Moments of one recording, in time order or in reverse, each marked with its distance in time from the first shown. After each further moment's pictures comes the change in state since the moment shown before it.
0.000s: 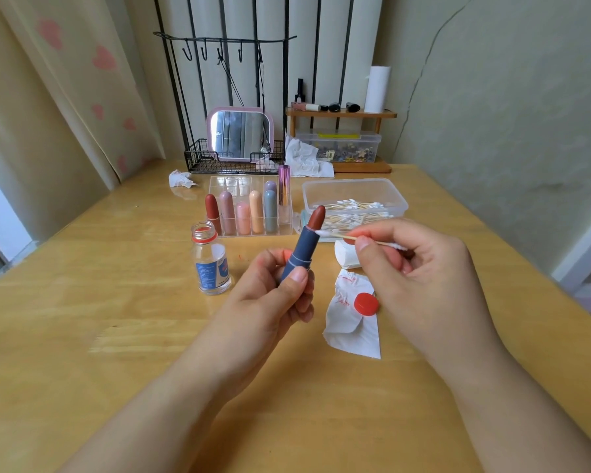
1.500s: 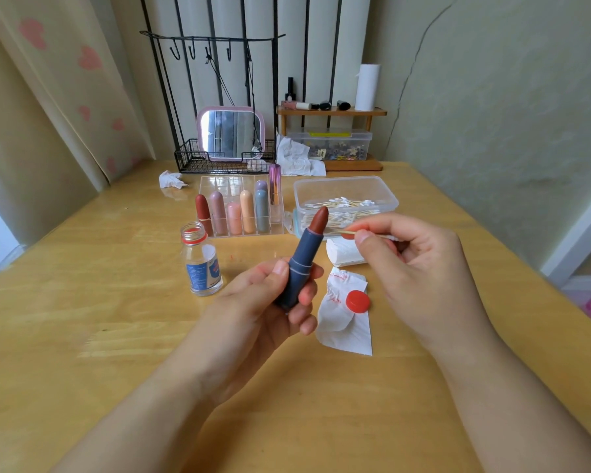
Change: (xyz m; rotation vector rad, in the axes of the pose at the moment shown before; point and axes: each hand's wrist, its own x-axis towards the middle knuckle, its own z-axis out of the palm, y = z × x) left_hand 0.001 0.003 0.003 -0.241 -0.091 -0.108; right_hand 0.006 0.004 -0.006 0.157 -0.019 0.046
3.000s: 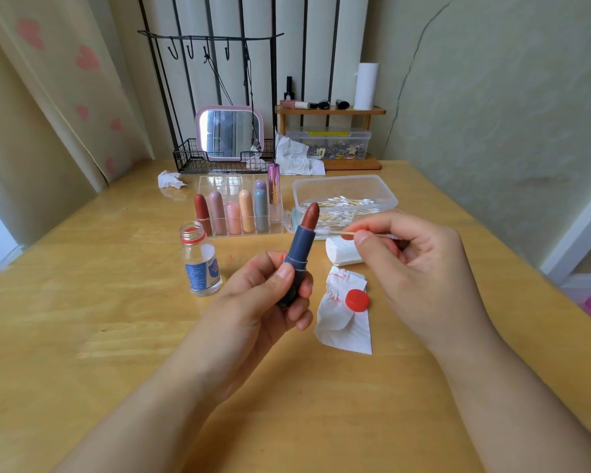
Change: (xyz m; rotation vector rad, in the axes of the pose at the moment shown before) left_hand -0.004 0.004 0.004 0.090 0.018 0.063; right_hand 0.001 0.000 0.000 -0.040 0.002 -0.053
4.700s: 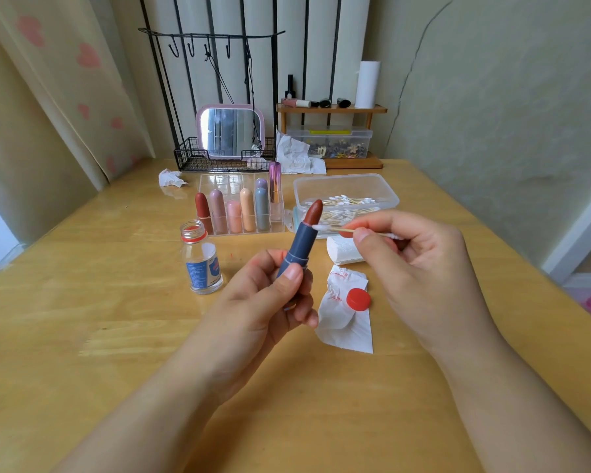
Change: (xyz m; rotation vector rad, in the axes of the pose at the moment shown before) left_hand 0.000 -0.003 0.000 0.051 0.015 0.010; right_hand -0.003 -0.005 0.002 0.051 -0.002 0.047
